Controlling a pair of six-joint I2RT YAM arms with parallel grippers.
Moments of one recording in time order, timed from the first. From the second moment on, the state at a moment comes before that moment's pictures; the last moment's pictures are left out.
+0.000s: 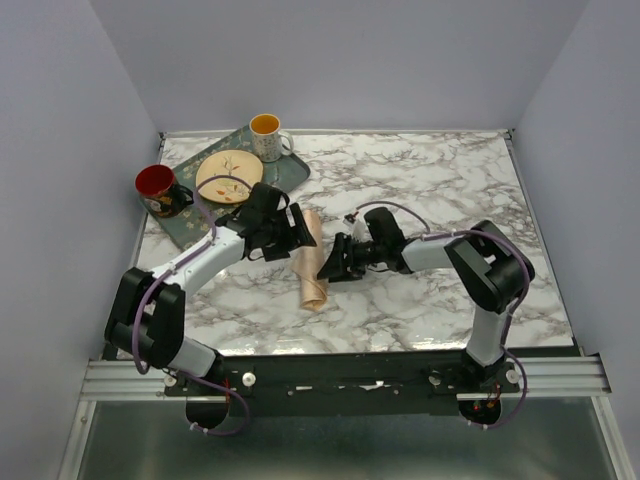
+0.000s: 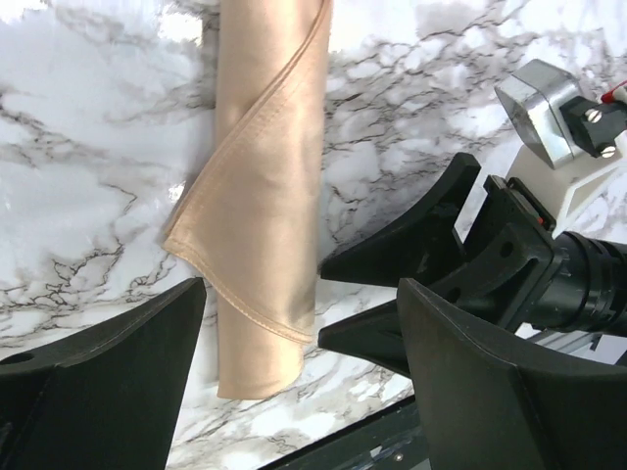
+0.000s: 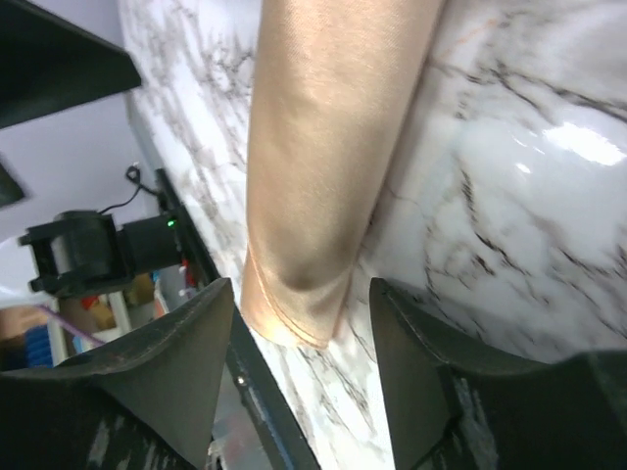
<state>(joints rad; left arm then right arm) -0.45 1.47 0.95 -0.40 0.20 -0.78 0.61 1.90 0.85 0.34 -0.75 0.76</state>
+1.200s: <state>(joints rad) -0.62 1.12 1.11 -0.18 0.09 -0.57 0.57 0.71 0.76 -0.35 0.20 0.38</state>
